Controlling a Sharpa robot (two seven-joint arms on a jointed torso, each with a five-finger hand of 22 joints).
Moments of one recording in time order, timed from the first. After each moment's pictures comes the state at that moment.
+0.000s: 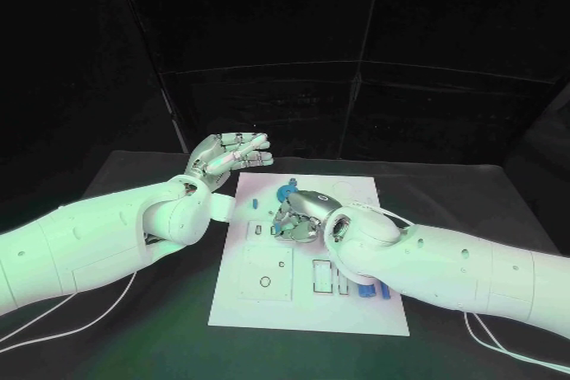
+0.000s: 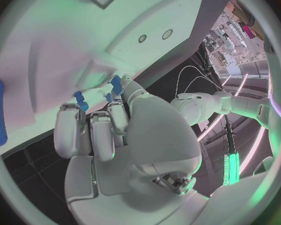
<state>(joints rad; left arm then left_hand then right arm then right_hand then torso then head) 1.20 -0.81 -0.04 1.45 0.02 -0.30 0.53 1.33 0.00 0.09 0.10 0.04 0.89 0.23 0.14 0.07 0.93 0.19 0.12 0.07 0.99 0.15 0.19 0.10 0.18 0.86 0.26 0.27 0.12 1.12 -0.50 -0.05 1.46 -1.48 -0.33 -0.27 1.43 0.01 0.18 0.05 0.10 1.06 0.13 0.13 0.07 1.36 0.04 1.29 1.28 1.47 -0.02 1.50 1.31 0.07 1.39 0.09 1.45 1.29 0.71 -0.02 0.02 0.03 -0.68</state>
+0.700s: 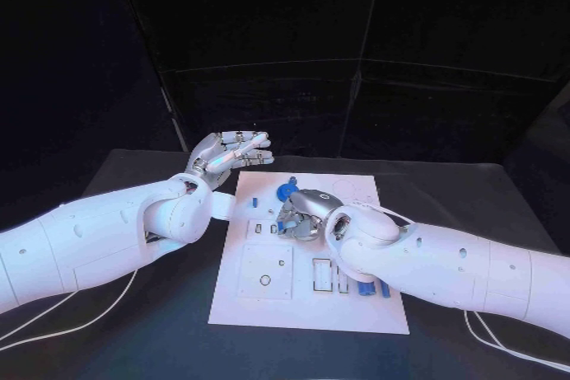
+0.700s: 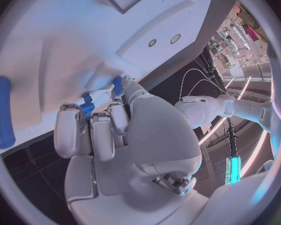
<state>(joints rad) 1.20 -0.81 -0.04 1.45 0.02 -0.30 0.52 1.33 0.00 0.09 0.10 0.04 0.89 0.23 0.14 0.07 0.93 0.19 0.12 0.07 0.99 0.15 0.19 0.10 0.18 0.86 0.26 0.27 0.12 1.12 -0.49 -0.05 1.43 -1.51 -0.32 -0.30 1.42 0.00 0.18 0.06 0.09 1.06 0.13 0.13 0.07 1.36 0.04 1.29 1.28 1.47 -0.02 1.50 1.31 0.07 1.39 0.09 1.45 1.29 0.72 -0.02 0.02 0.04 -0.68</state>
